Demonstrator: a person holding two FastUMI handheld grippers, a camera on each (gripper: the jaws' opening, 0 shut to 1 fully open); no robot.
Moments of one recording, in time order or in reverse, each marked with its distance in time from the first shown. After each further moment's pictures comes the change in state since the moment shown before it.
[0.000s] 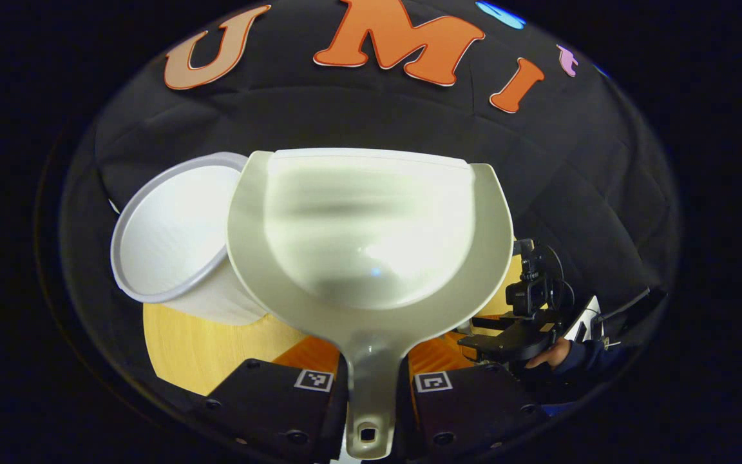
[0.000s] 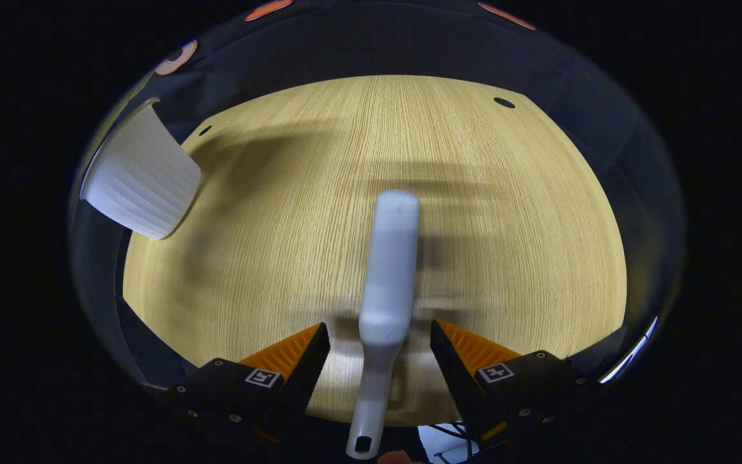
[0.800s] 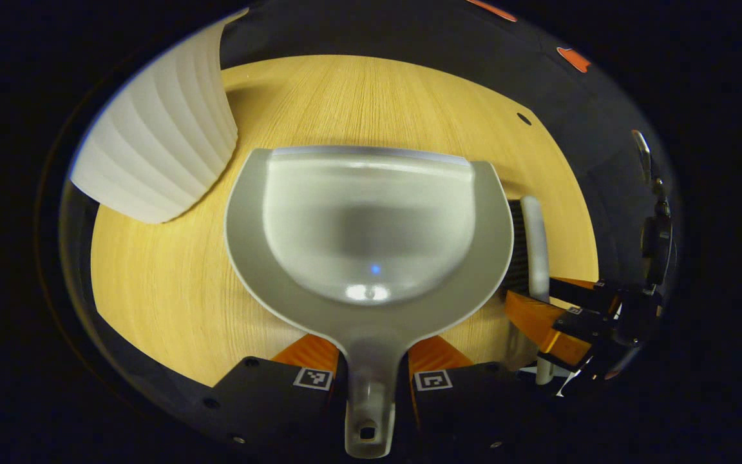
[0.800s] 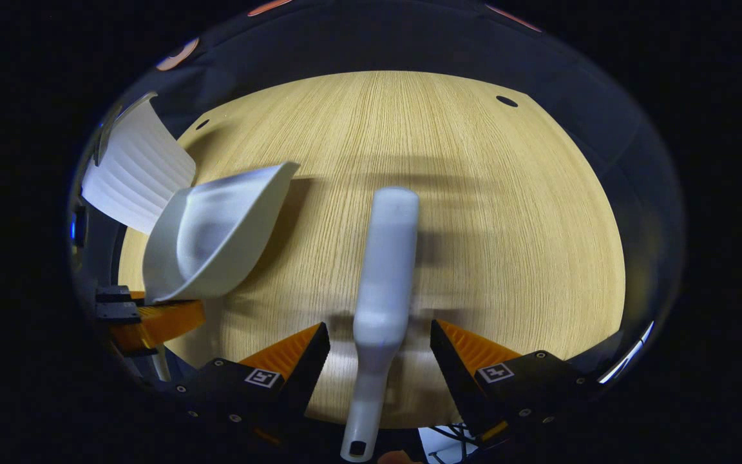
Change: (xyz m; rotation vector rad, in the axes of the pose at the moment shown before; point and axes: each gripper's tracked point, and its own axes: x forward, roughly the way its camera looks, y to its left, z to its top) left arm 0.127 0.026 -0.145 -0.188 0.325 0.122; right arm 0.009 -0.001 0.000 -0.014 0.022 -0.014
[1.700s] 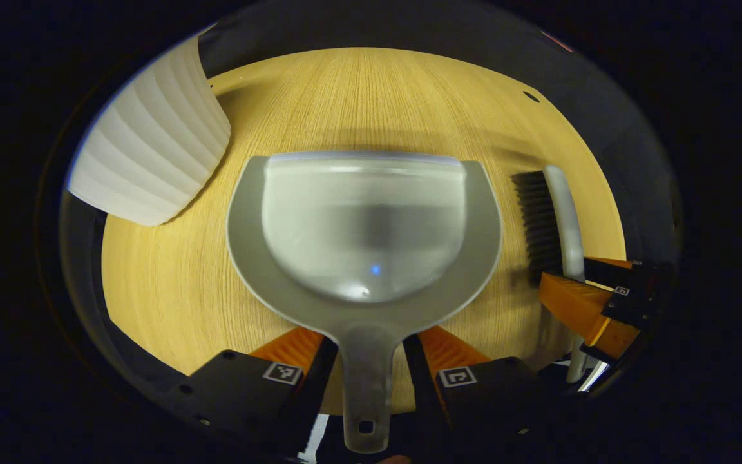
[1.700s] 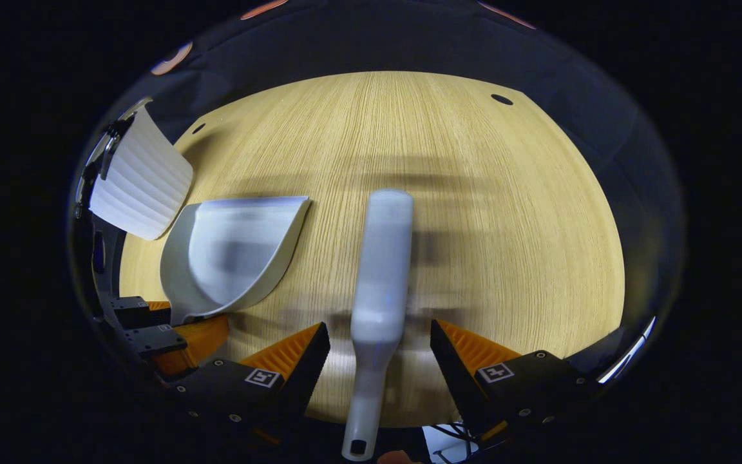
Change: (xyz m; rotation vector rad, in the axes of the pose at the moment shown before) left arm 0.005 0.000 -0.012 0.091 0.000 0.082; right arm -0.008 -0.002 0.004 0.031 -0.021 -0.003
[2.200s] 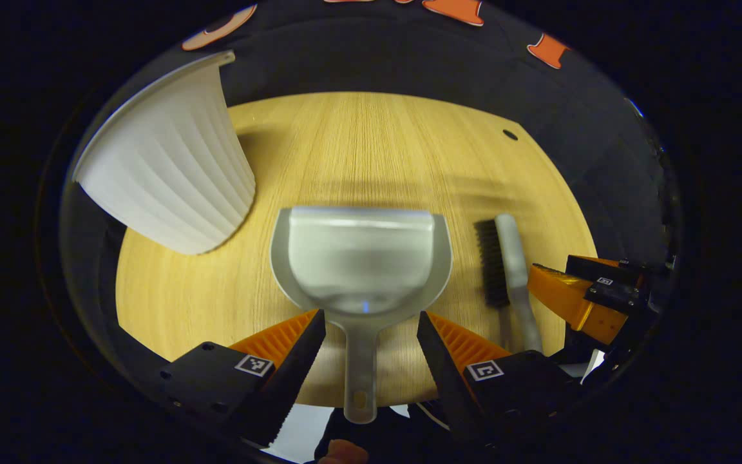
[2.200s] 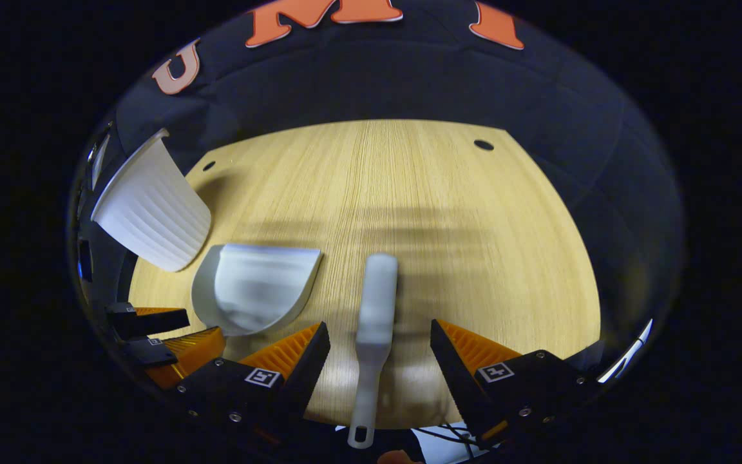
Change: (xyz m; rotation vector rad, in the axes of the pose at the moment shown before) left arm -0.082 -0.001 0.045 -0.003 -0.296 -0.004; right arm -0.073 -0.002 0.061 0.005 -0.258 -0.021
